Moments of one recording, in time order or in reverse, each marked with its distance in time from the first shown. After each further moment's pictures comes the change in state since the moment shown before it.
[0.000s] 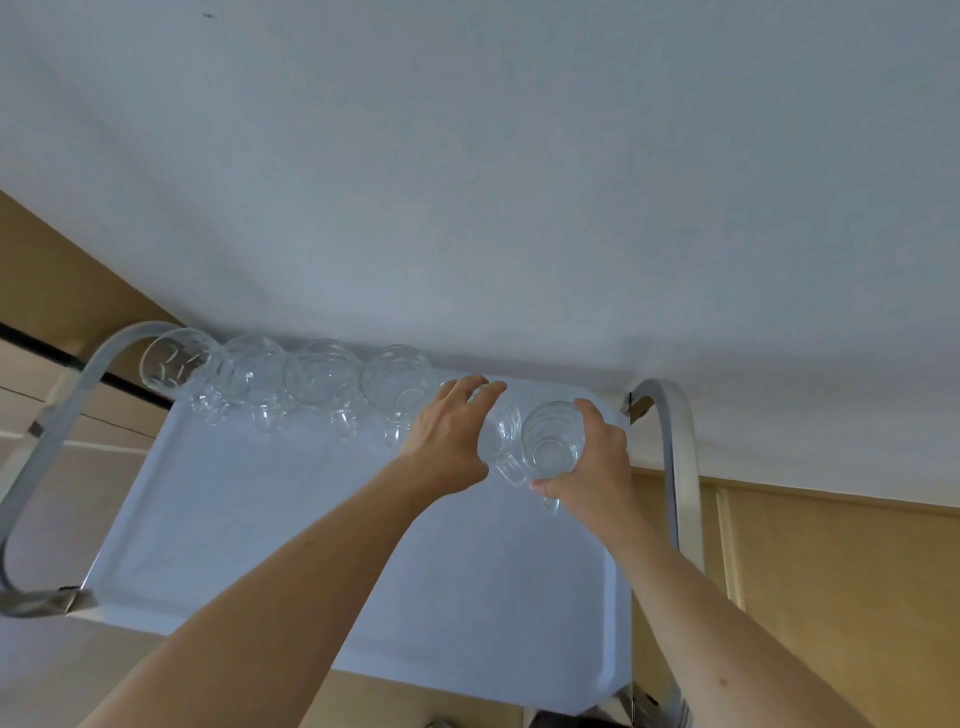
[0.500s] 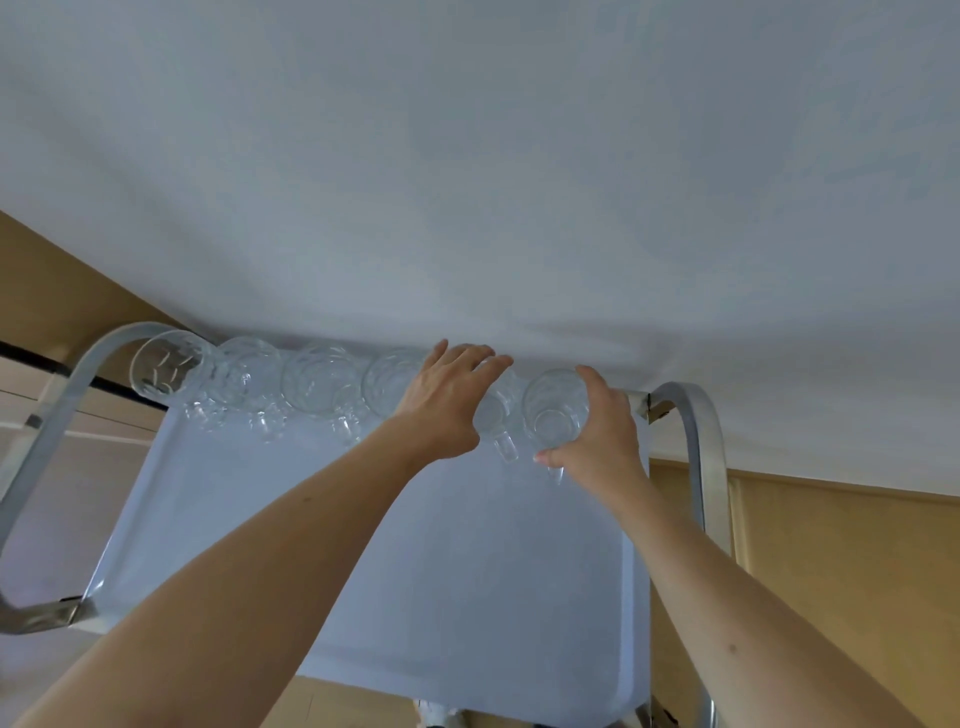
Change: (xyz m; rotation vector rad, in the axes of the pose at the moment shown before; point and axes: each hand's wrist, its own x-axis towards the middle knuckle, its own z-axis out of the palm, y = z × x) left_hand 0.051 -0.030 -0.015 0.215 -0.025 0.138; right_hand 0.046 -0.020 -0.001 -0.003 0.012 -0.033
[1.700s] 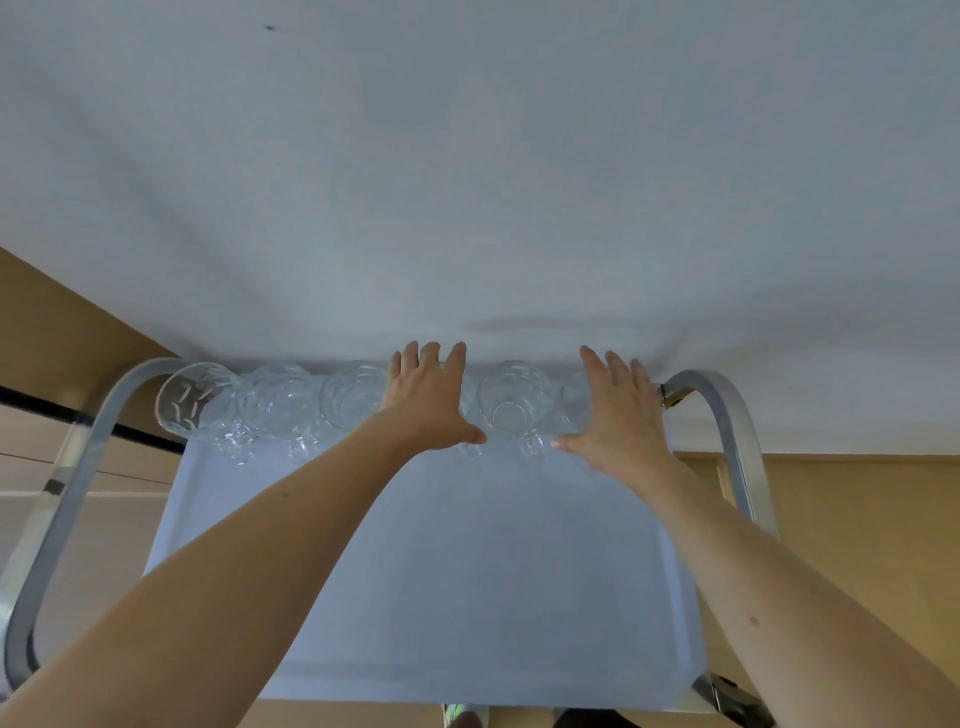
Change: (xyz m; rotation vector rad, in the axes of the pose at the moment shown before) left_hand -0.021 -0.057 -0.038 0.048 -0.177 -0.195; right_hand -0.010 -0.045 0.020 -0.559 0.077 -0.055
